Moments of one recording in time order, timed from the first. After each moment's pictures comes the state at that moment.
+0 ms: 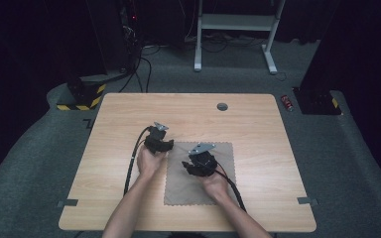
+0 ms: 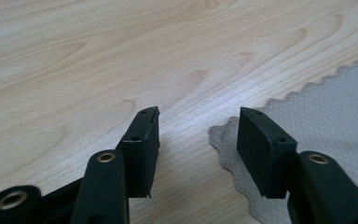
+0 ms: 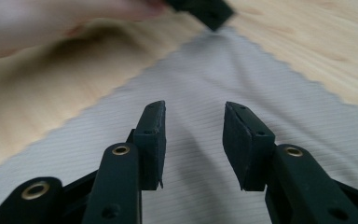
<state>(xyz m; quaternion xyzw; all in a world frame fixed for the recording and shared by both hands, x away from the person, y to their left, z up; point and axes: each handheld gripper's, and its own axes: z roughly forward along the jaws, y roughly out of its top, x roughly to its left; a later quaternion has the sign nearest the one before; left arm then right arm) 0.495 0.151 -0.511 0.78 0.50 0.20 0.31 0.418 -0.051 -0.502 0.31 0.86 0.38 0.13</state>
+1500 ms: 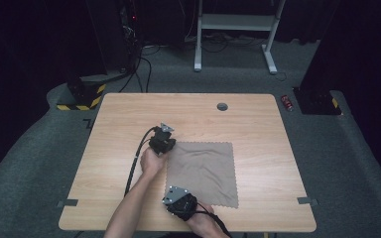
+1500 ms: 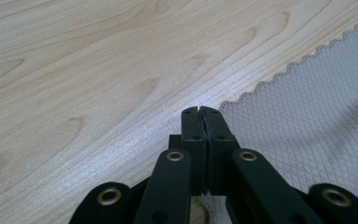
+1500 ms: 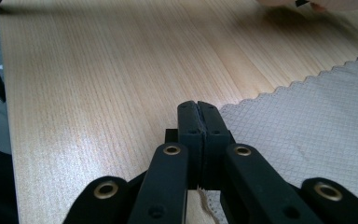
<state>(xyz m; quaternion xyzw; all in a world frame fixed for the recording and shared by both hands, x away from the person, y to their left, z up) 0.499 0.139 -0.513 0.81 0.46 0.17 0.32 0.303 0.002 -0.519 0.15 0.91 0.36 0.13</state>
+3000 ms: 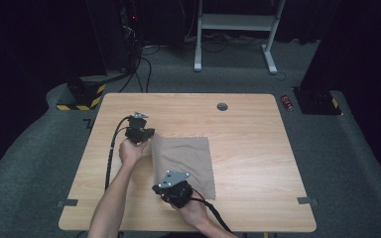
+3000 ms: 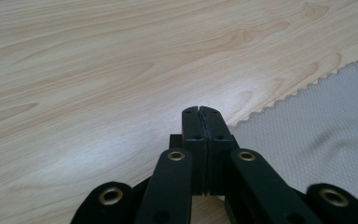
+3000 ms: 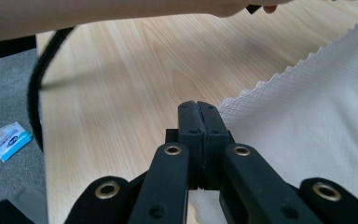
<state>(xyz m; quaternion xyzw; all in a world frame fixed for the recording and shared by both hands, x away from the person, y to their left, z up) 0.511 0.207 -0.482 0.77 0.50 0.17 0.34 0.324 0.011 -0.483 0.18 0.87 0.44 0.08</state>
